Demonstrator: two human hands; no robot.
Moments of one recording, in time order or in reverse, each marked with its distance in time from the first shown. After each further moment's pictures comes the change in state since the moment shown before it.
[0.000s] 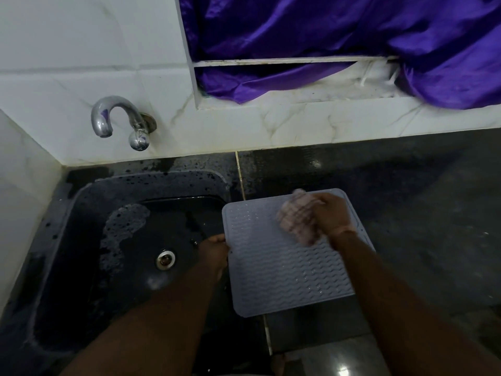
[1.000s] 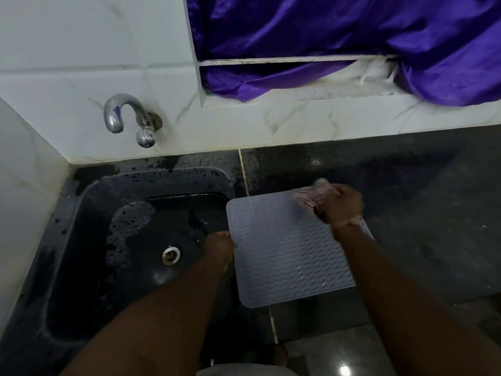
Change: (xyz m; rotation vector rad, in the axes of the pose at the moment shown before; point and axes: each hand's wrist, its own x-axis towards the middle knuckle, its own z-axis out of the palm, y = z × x) left_hand 0.003 -0.005 -0.005 0.076 0.007 0.027; right_hand -0.007 -0.004 0.001 -0.062 0.277 -0.002
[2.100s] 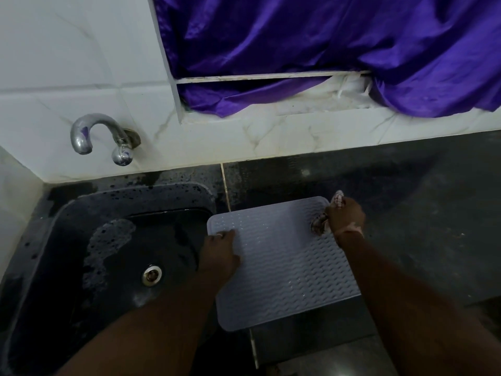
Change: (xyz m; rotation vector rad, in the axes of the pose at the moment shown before) left_hand 0.003 0.010 0.036 1.182 -0.006 0.583; right_hand 0.070 0.056 -0.030 -0.089 0.091 0.100
